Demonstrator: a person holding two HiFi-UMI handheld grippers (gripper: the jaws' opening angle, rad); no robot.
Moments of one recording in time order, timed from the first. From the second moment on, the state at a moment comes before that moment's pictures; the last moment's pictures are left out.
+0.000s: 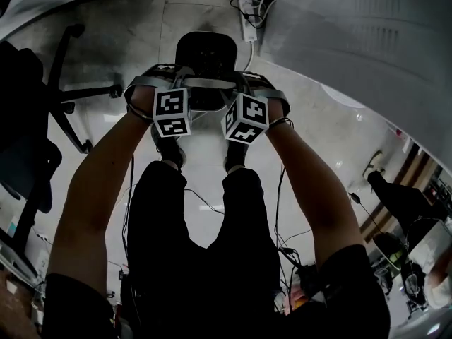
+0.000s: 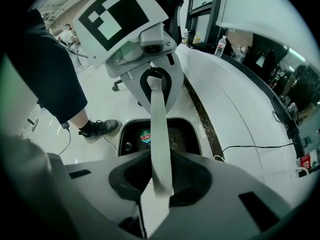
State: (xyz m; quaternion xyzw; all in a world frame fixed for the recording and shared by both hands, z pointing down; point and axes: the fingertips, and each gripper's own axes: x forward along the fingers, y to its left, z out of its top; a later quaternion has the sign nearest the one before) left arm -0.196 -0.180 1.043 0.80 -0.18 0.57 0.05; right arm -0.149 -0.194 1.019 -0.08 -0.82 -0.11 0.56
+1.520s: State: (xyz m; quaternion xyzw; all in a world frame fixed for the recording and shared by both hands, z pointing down) left arm -0.267 -0.161 1.008 0.76 -0.27 0.57 0.16; right arm -0.149 -0.201 0.991 -0.05 -0.82 -0.02 0.57
